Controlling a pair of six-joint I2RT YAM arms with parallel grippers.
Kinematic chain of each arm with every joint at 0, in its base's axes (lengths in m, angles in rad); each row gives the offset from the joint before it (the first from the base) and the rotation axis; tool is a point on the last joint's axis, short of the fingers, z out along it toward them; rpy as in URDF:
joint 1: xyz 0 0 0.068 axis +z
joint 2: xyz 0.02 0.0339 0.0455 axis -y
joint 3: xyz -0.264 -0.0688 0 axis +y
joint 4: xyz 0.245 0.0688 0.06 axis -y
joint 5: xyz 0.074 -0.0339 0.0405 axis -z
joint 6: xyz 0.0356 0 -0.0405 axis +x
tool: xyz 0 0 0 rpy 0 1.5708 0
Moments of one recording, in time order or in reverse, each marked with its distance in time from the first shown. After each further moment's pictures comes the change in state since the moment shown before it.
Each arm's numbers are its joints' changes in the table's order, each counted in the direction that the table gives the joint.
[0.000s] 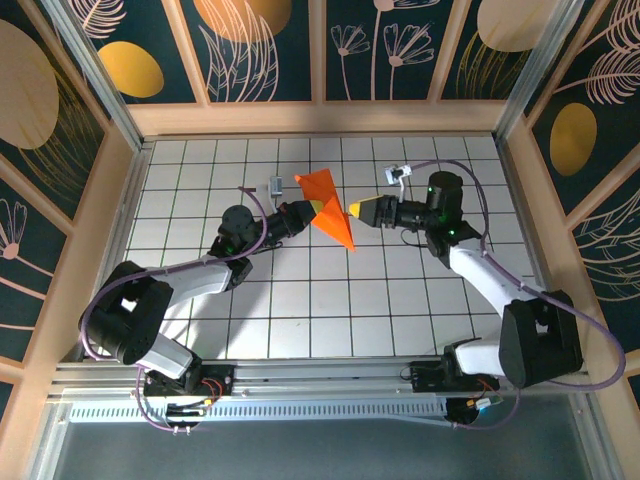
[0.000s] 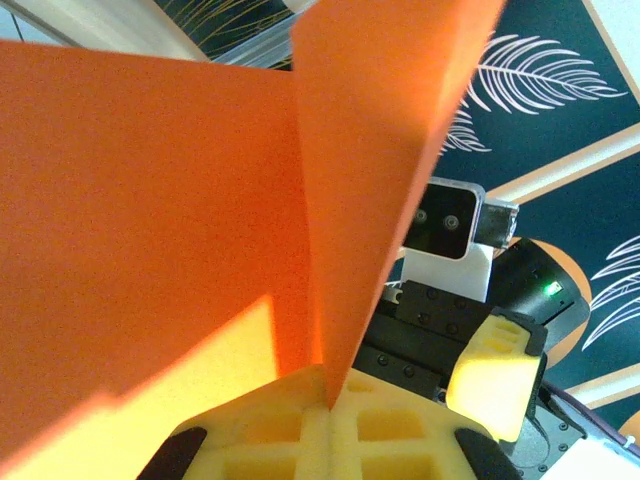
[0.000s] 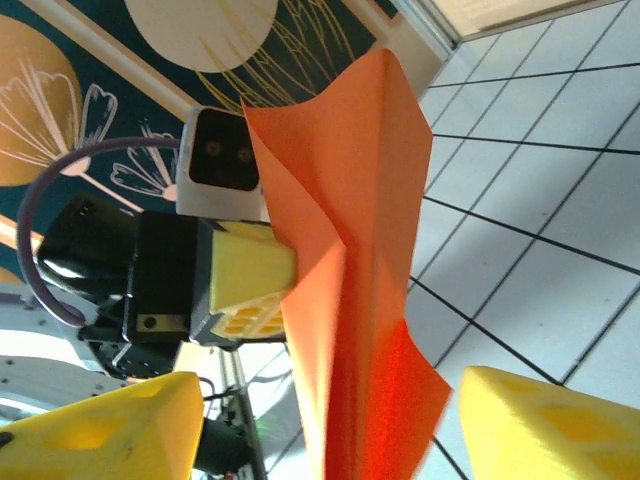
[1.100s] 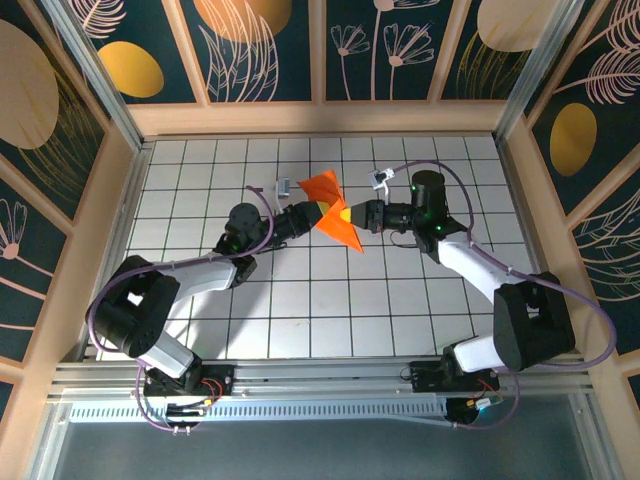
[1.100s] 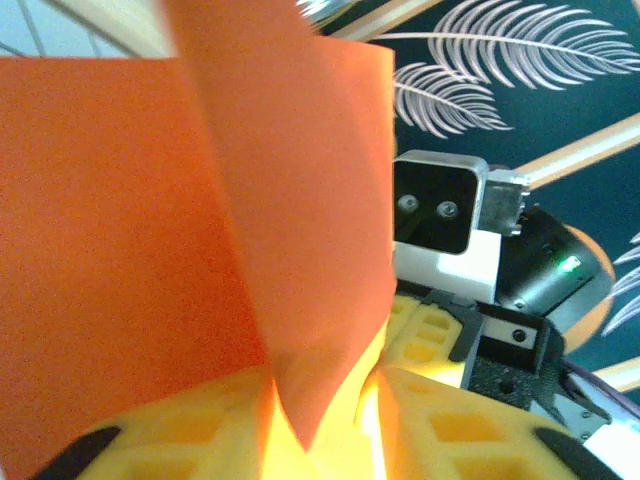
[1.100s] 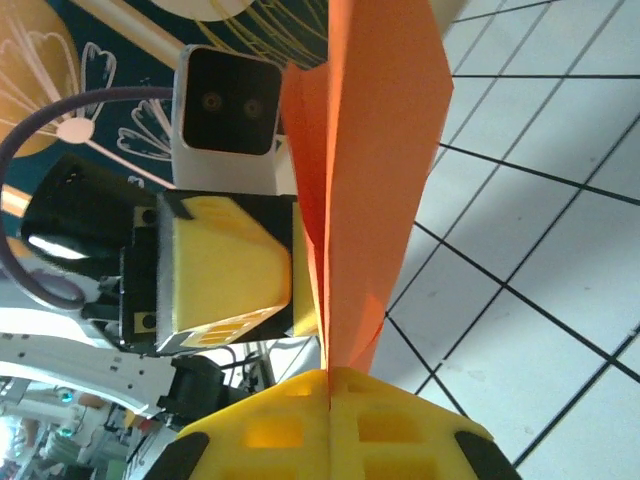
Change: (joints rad) left arm -0.013 -0.032 -0.030 -0.064 0.003 0.045; right arm 0.069 -0.100 -0.048 -0.023 -0.021 0.007
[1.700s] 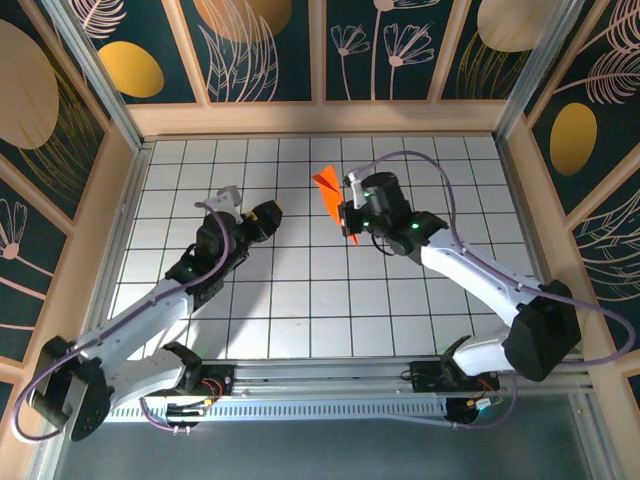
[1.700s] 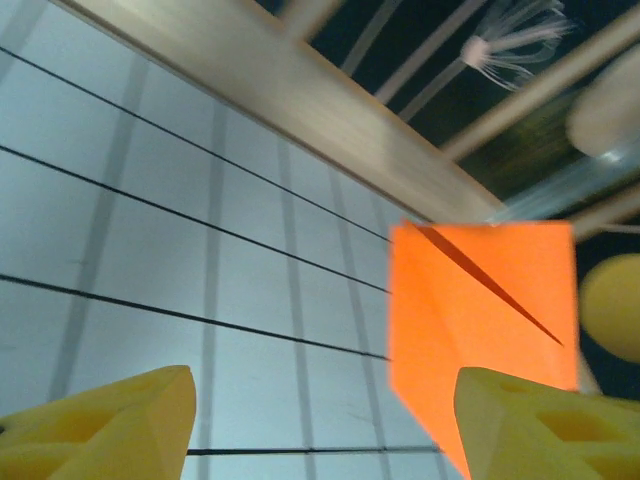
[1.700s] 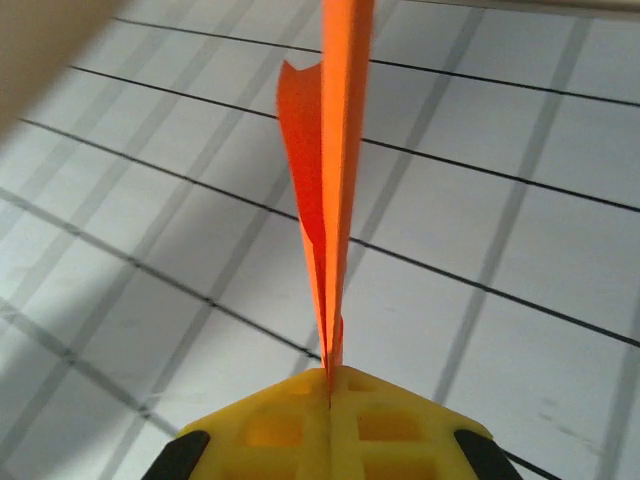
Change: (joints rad) left arm 0.014 0.513 0.057 -0.774 -0.678 0.280; right arm 0.366 0.021 -0.269 -0.585 1.101 -0.330
